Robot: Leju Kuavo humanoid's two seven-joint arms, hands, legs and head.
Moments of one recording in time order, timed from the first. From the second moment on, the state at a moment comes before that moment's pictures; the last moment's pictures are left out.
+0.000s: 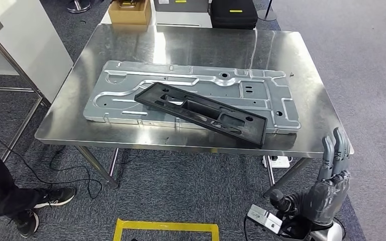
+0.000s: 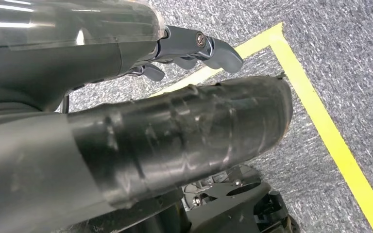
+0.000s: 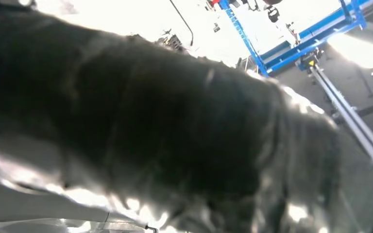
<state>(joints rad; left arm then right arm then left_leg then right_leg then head) -0.13 -0.10 -1.46 -0.13 1.15 0.51 -0.29 0.09 0.05 0.09 -1.96 0.84 -0.69 -0.54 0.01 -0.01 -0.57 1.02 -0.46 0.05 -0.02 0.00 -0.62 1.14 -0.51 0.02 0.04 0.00</state>
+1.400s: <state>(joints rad) -0.12 -0.11 -1.45 -0.13 1.21 0.55 -0.27 0.29 0.22 -0.19 -2.02 0.67 -0.69 -0.64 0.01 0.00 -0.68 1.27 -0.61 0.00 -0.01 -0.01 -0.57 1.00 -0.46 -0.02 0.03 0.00</state>
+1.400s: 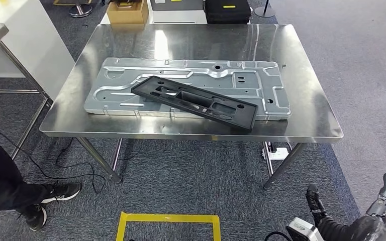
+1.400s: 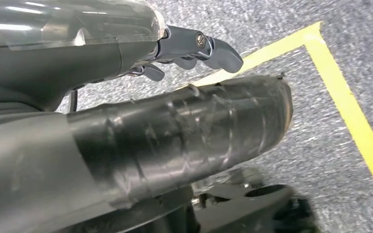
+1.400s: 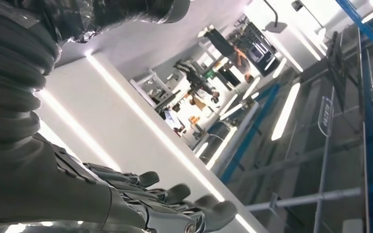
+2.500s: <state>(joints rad) -0.12 -0.10 -1.45 -0.13 1.22 0.55 -0.27 0.32 0.24 -0.19 -1.99 0.63 -0.69 -0.65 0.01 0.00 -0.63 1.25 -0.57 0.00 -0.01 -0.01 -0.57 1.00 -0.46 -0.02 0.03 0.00</state>
